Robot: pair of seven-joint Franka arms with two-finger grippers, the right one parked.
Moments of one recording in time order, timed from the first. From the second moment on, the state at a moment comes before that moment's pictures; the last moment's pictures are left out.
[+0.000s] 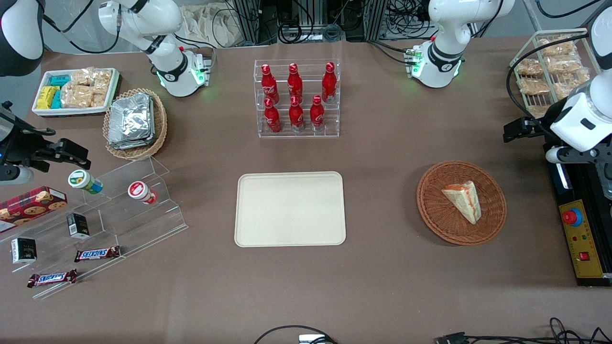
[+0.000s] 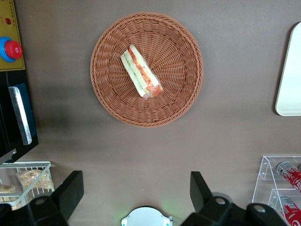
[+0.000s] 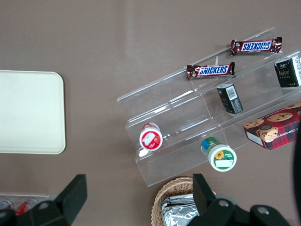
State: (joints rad) arm 0.07 0.03 -0.11 -1.62 0.00 1.47 -0.03
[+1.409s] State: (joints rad) arm 0.08 0.12 -0.10 -1.63 -0.03 1.51 -0.40
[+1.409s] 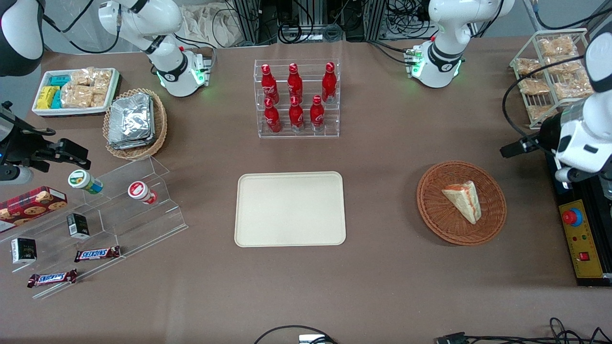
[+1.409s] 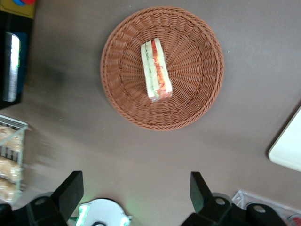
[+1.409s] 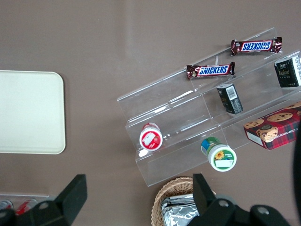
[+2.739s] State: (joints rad) arm 0.16 0.55 -0.09 -1.73 -0.13 1.93 -0.44
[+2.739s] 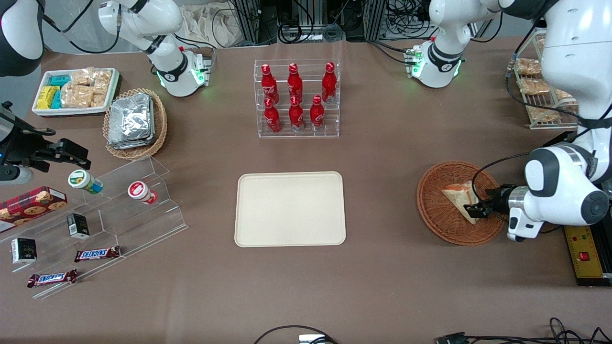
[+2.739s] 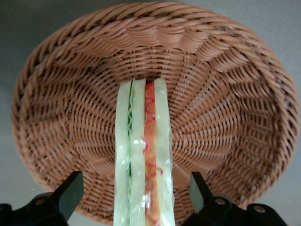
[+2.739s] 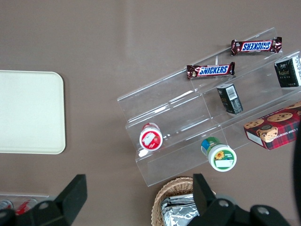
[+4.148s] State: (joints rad) arm 0.14 0.42 -0.28 -1.60 -0.14 1.79 -0.45
